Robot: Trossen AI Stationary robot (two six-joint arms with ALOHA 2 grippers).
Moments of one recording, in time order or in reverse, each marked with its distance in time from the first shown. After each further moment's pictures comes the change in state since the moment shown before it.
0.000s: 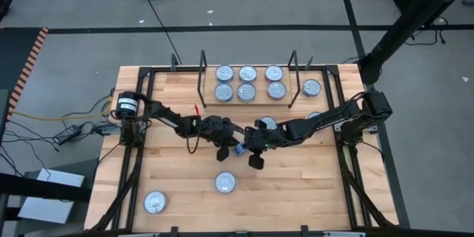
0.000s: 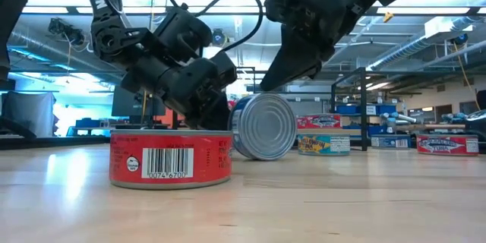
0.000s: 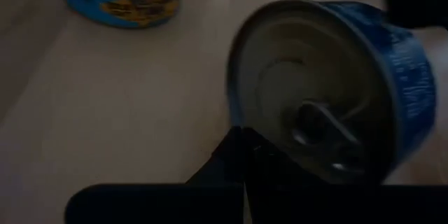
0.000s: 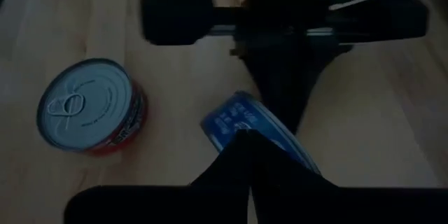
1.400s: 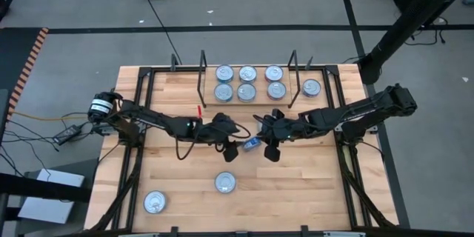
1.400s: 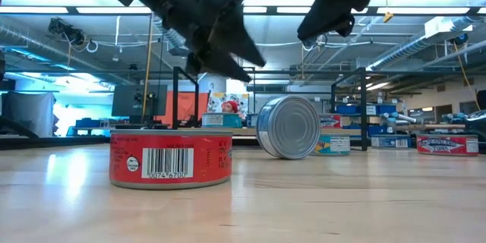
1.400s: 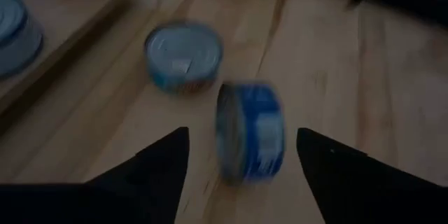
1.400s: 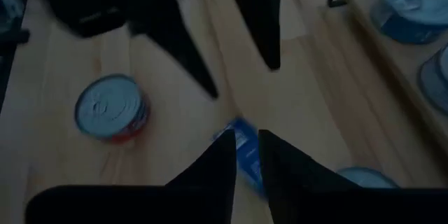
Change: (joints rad) left arm -0.177 -0.260 0.267 -0.624 -0.457 -0.214; right arm 0.021 -0.298 -0.001 -0.277 0.078 0.044
